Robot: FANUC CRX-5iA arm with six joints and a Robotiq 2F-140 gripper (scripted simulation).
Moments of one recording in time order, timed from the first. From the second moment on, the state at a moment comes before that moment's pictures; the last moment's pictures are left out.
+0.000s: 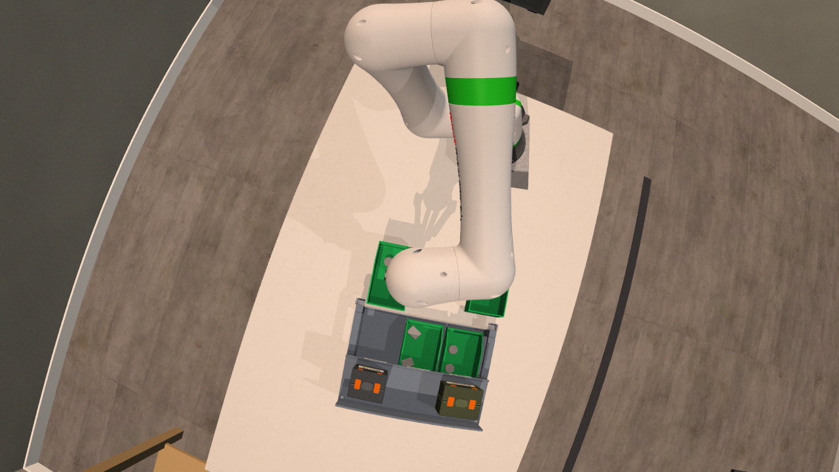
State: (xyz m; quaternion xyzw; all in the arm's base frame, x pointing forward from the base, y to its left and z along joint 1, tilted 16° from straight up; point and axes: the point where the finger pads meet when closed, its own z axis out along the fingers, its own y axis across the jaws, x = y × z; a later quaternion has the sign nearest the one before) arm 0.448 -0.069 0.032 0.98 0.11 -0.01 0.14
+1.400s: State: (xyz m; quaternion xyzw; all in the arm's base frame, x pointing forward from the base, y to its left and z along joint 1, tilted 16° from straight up) arm 0.455 -0.066 0.038 0.98 0.10 -0.08 0.15
